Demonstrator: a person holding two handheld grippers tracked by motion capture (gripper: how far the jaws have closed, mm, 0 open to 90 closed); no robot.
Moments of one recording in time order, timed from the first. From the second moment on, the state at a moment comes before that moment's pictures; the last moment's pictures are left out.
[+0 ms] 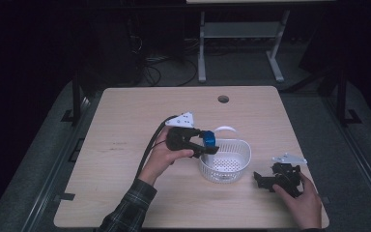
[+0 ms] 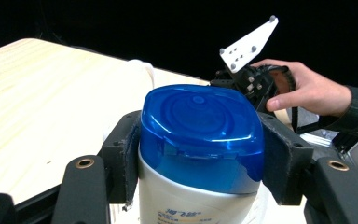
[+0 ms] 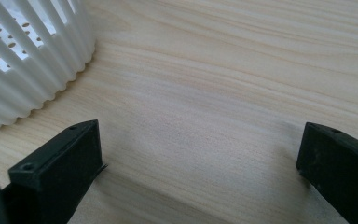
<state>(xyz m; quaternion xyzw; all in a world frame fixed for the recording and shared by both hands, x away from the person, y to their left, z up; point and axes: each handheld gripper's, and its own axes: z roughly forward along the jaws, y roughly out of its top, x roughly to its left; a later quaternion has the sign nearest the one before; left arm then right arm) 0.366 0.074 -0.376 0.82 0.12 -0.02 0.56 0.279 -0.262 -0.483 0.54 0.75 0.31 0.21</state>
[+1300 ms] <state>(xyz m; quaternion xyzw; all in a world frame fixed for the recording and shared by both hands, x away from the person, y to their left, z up) 0.358 0.085 -0.356 0.81 0.13 0.00 0.58 0.279 -0.262 -0.483 0.54 0.75 0.31 0.21</state>
